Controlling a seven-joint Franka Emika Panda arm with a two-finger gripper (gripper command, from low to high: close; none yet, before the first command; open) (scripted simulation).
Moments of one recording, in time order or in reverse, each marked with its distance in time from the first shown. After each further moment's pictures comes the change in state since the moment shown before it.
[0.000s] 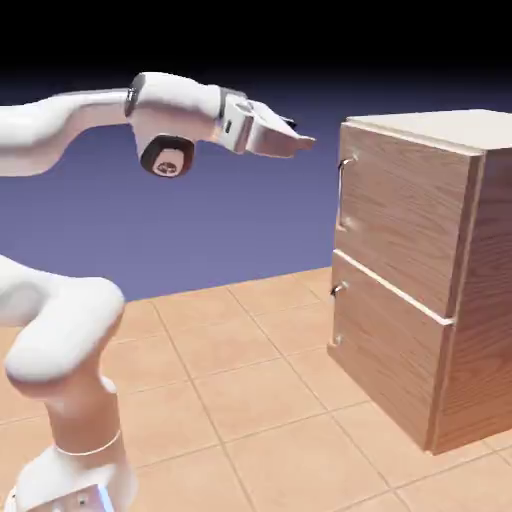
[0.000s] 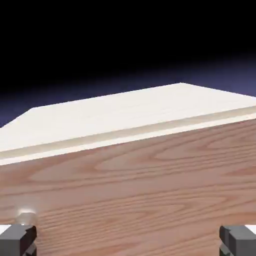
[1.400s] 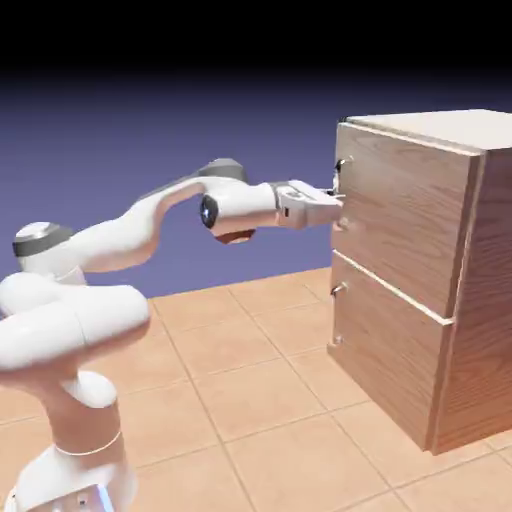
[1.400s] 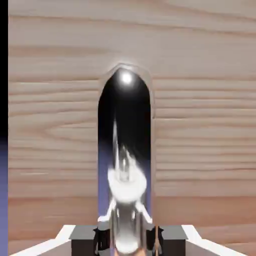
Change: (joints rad) arm -0.618 -0.599 0.643 0.154 1.376 -0.357 -0.557
